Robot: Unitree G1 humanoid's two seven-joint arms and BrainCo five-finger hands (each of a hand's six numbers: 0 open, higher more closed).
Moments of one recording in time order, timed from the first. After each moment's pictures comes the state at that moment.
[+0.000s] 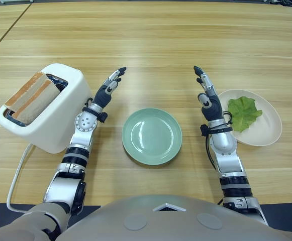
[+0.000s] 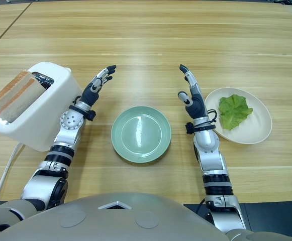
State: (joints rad) left arm -0.31 0.22 -0.04 0.54 0.06 -0.54 -0.27; right arm 0.02 -0.22 0.00 0.04 -0.24 -0.45 -0.02
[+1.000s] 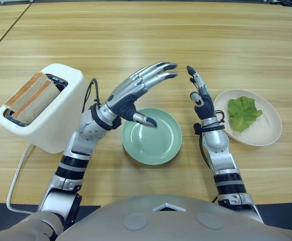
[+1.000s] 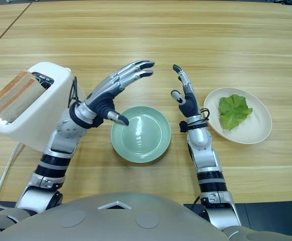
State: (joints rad) left arm -0.26 0.34 -0.17 -0.28 0.45 -0.65 -0.33; right arm -0.03 -0.17 0.04 0.11 -0.28 -0.45 -0.06
